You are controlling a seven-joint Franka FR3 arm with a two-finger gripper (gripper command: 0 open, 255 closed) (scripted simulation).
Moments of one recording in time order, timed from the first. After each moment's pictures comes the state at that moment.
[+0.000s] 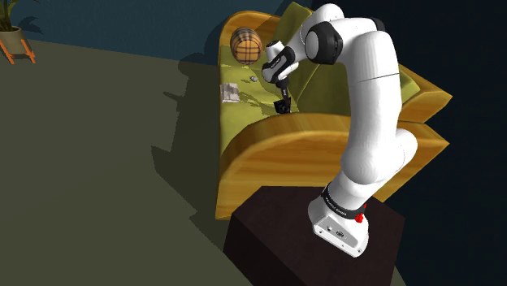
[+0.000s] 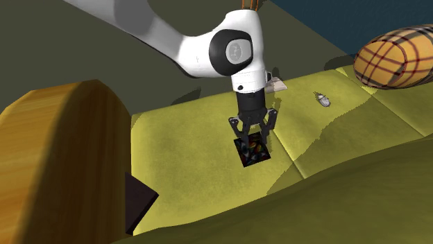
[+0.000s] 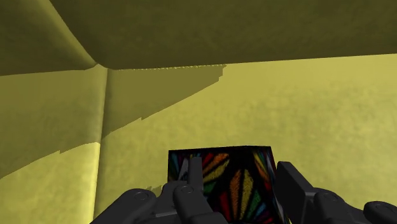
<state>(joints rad) -0.27 0.70 -0.35 -1.65 -0.38 2.22 -1.03</state>
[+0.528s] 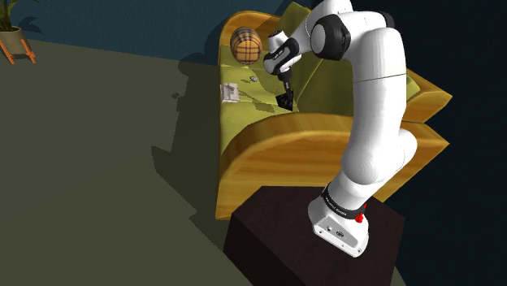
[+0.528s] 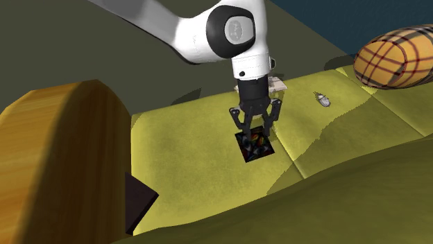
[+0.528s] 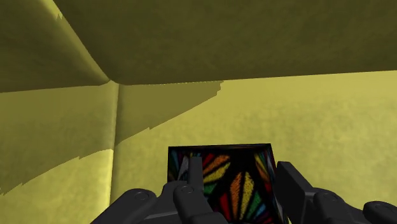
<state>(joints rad) -0.26 0.62 -0.36 -1.66 -0.38 2.15 -1.06</state>
